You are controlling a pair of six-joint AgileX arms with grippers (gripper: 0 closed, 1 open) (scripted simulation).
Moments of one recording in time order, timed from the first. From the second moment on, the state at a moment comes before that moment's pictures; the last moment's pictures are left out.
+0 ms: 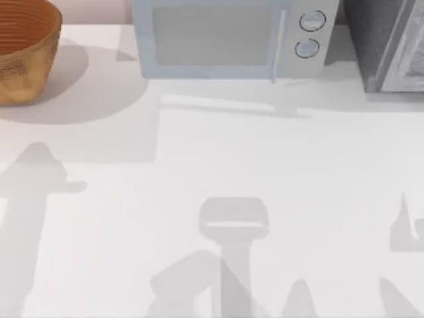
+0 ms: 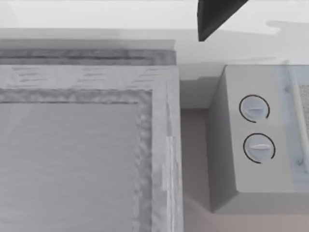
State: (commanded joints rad) left arm 0.06 0.57 0.57 -0.17 0.03 0.00; right arm 0.00 0.00 0.00 0.00 0.00 0.00
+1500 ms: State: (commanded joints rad) left arm -0.02 0.23 0.13 0.17 0.11 -0.01; right arm 0.00 0.00 0.00 0.00 0.00 0.00
